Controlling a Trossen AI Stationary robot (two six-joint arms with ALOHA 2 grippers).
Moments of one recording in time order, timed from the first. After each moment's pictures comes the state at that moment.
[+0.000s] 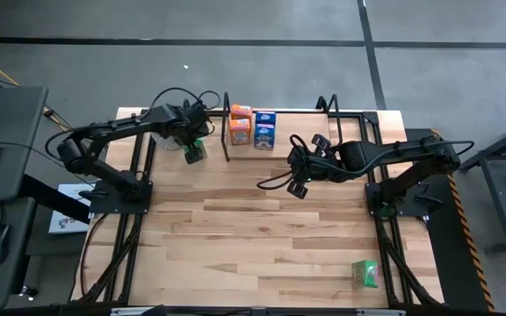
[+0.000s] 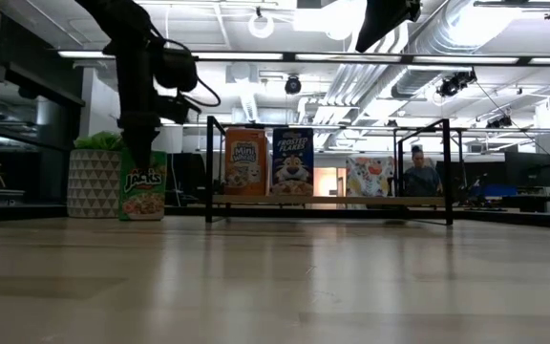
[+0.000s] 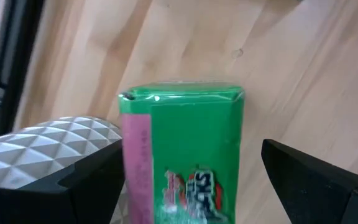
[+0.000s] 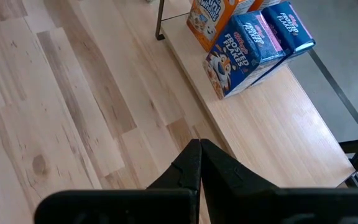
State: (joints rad) left arm 0.65 1.45 0.99 -0.91 -0.12 0.24; right arm 0.14 1.48 1.49 -1.08 0.51 0.43
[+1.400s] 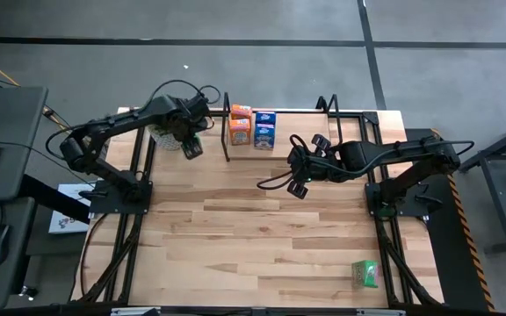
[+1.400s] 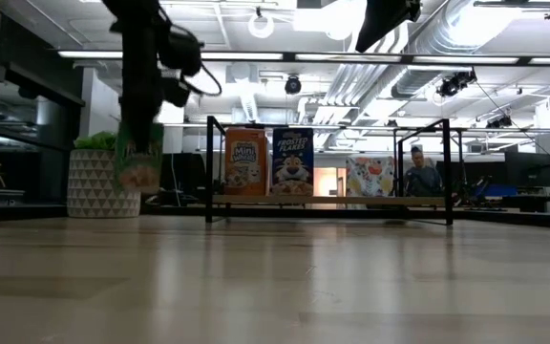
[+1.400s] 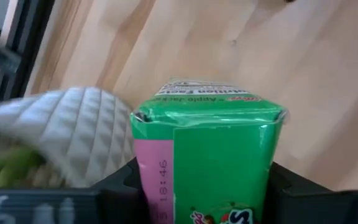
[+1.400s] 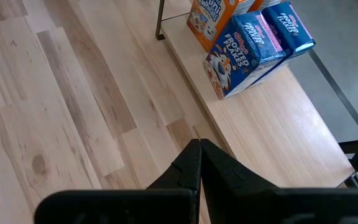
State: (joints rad) left arm 0.64 1.47 1.16 -1.14 -0.11 0.15; right arm 0.14 1.48 1.49 -1.08 0.51 0.43
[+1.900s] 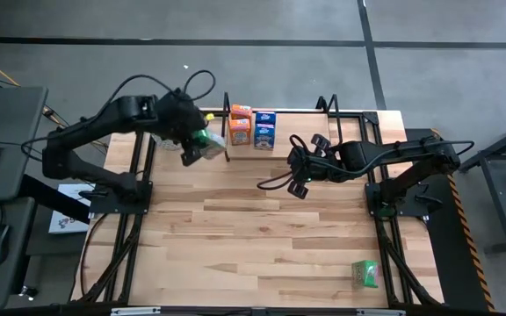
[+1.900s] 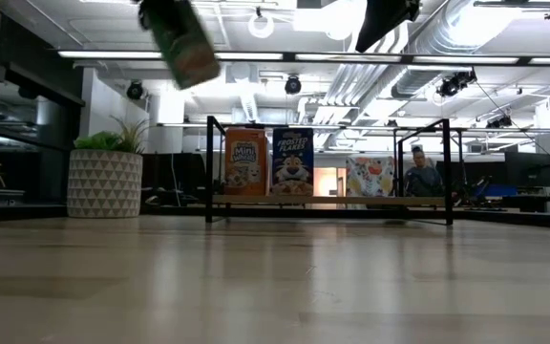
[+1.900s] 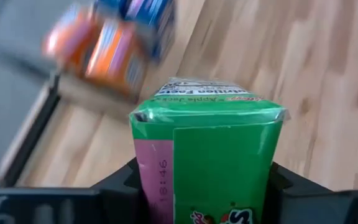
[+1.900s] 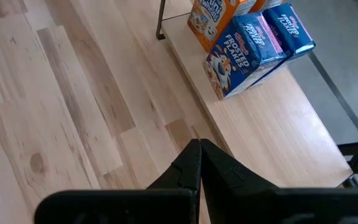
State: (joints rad) left arm 0.32 1.26 1.50 -1.18 -0.02 -0.02; right arm 0.14 1.48 1.49 -1.08 0.51 0.41
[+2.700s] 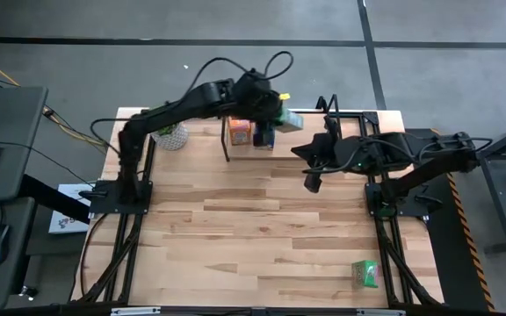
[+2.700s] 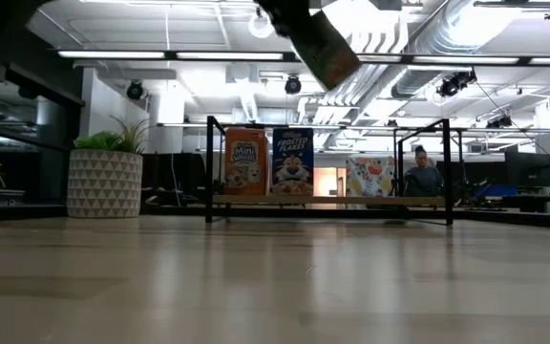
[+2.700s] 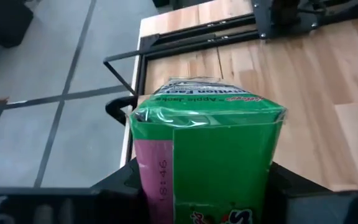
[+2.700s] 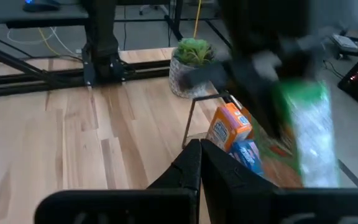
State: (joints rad) left arm 0.30 1.96 2.18 -0.89 -0.01 0.43; right arm 0.21 1.26 1.49 -0.74 0.55 0.15
